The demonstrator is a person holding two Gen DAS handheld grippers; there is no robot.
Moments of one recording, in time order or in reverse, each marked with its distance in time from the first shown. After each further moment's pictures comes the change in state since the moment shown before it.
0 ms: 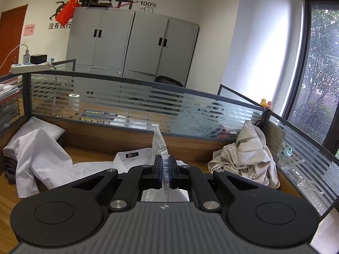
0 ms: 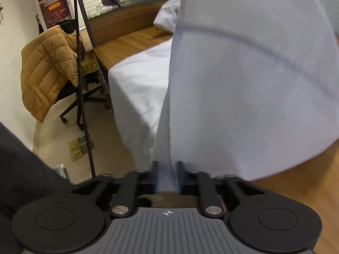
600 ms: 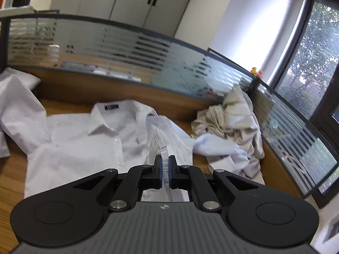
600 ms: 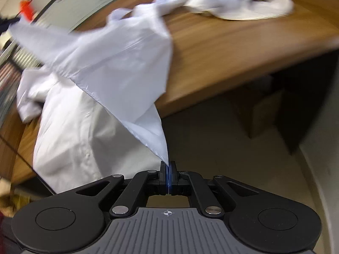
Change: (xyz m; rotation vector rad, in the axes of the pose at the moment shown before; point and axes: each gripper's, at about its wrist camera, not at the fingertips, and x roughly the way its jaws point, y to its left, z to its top) left arm 0.057 0.030 -0.064 -0.071 0.242 -0.170; right arm -0.072 0.067 -0.115 1.067 -0.212 -0.507
